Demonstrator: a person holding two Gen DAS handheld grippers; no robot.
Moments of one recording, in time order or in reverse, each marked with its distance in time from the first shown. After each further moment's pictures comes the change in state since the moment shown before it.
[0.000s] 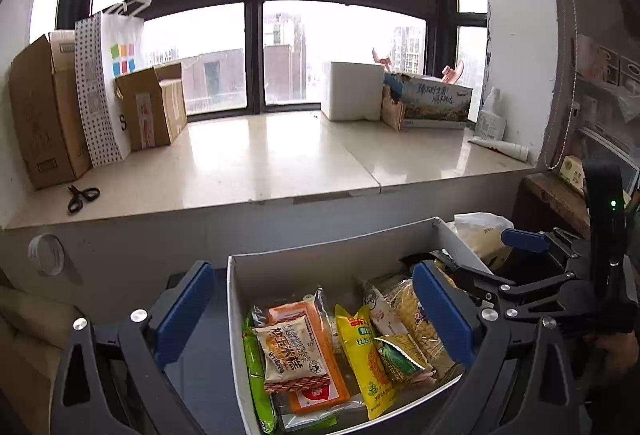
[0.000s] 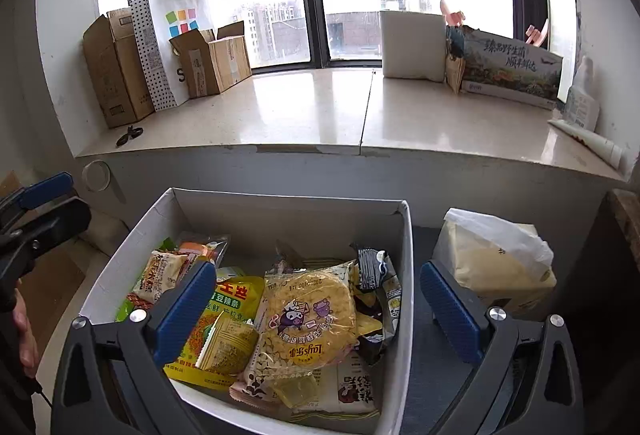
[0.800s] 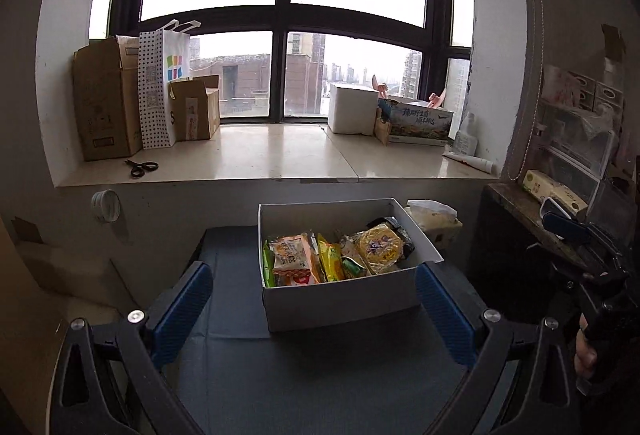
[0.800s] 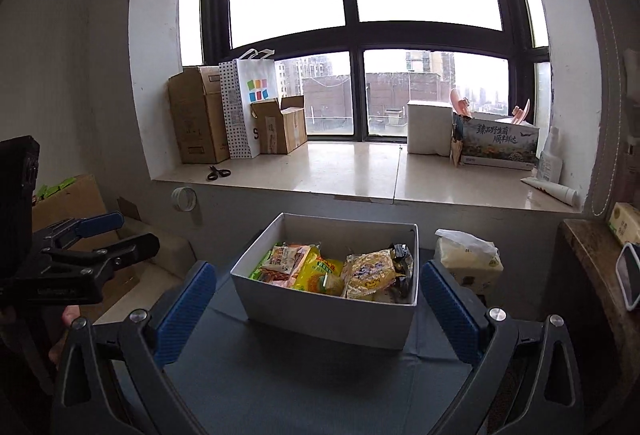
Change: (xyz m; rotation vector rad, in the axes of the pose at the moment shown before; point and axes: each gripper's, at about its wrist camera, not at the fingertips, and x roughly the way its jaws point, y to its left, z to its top) left arm -0.202 -0.017 -0.060 -0.083 -0.007 0.001; right arm -0.235 0.069 -0.072 -0.056 -0.219 0.104
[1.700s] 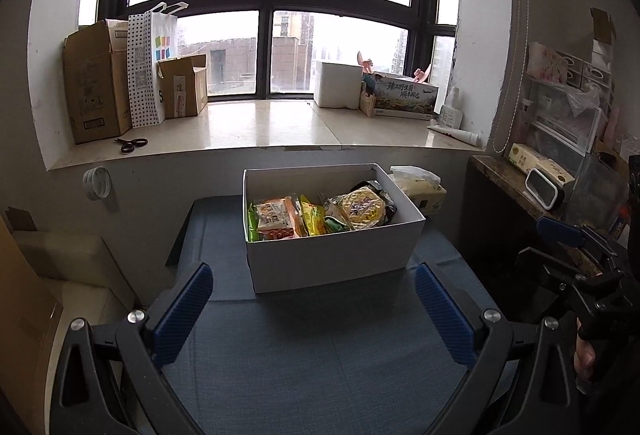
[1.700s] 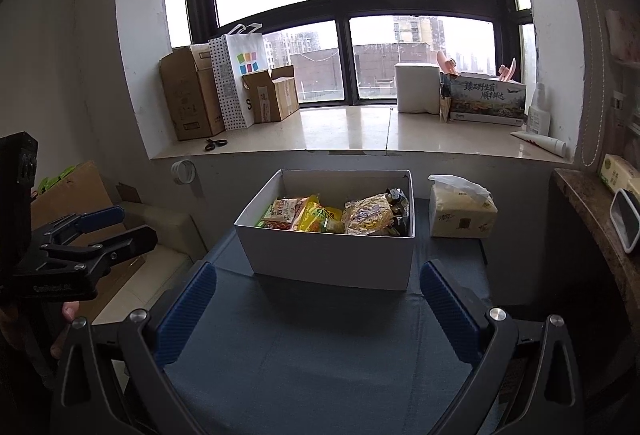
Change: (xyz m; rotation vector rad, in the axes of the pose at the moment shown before) left arm -0.016 -0.015 -0.030 0.008 0.060 -0.013; right arm -0.021 0.001 -0.038 0.059 0.092 -0.021
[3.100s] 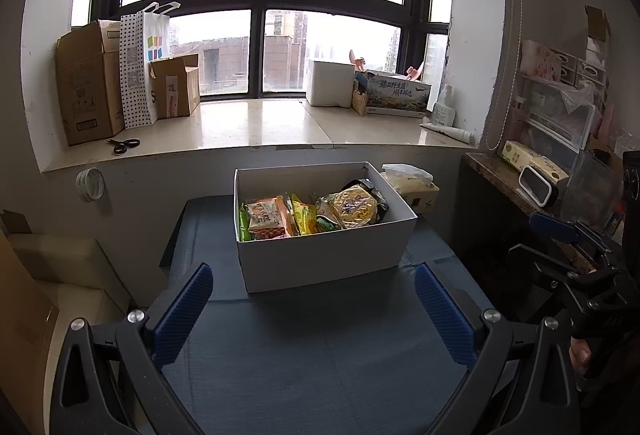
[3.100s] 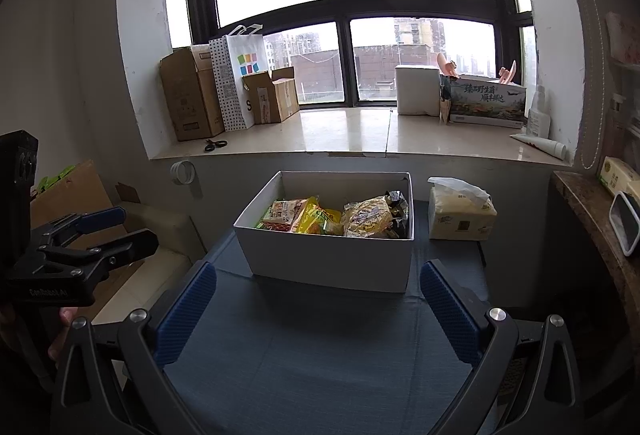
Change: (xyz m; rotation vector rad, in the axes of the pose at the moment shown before) left arm 0.003 -0.002 0.000 0.012 0.008 -0.028; right arm 0.001 0.000 0.001 -0.004 -0.005 -0.001
